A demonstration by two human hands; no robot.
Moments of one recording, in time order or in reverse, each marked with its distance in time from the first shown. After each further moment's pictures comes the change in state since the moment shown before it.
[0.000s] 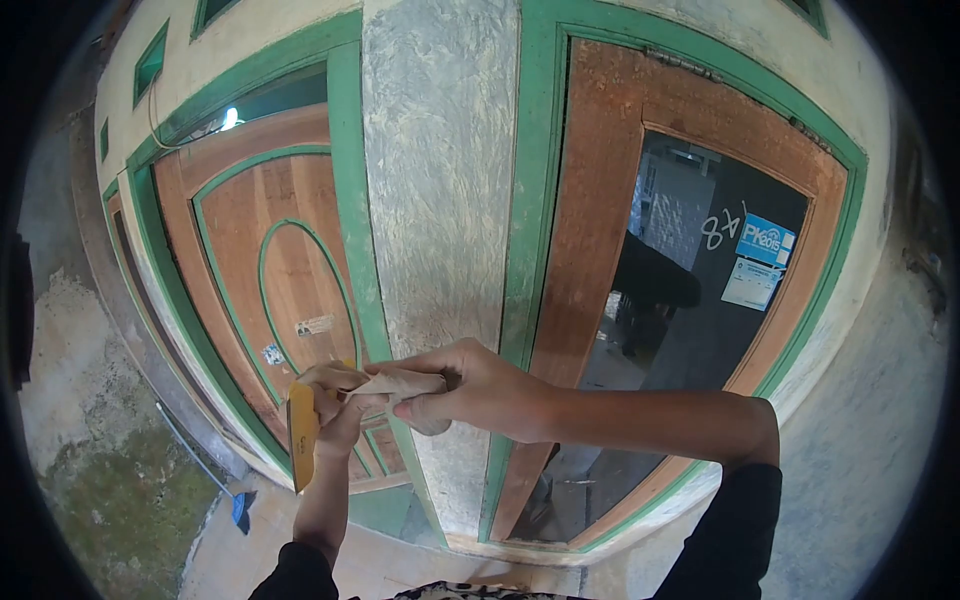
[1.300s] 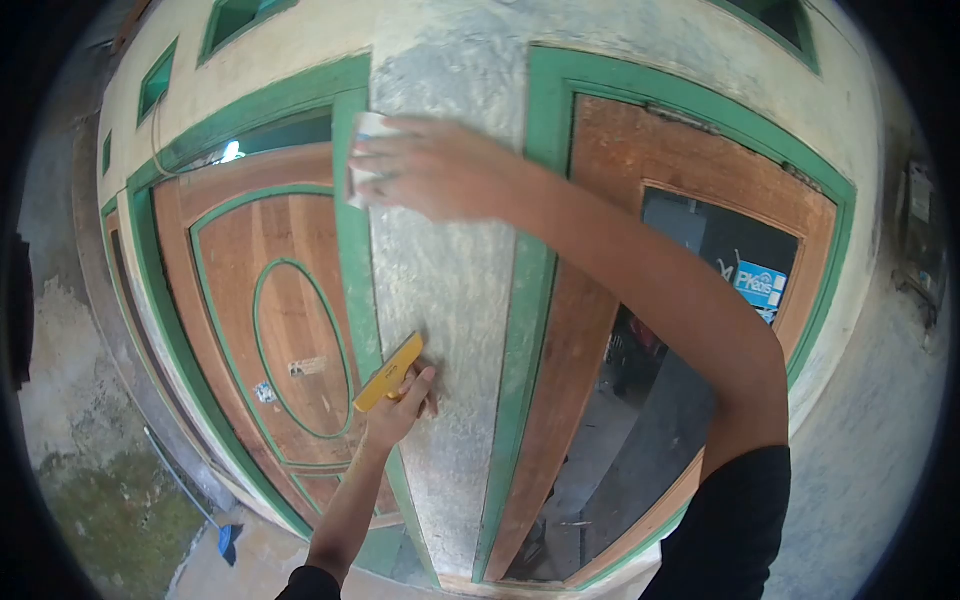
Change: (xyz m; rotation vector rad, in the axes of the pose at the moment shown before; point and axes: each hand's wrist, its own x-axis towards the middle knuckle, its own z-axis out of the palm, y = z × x) left_hand 0.015 -0.058 0.061 -0.418 -0.118 -0.704; right_hand 0.118 -0.154 -0.123 -2.064 0.289 -1.386
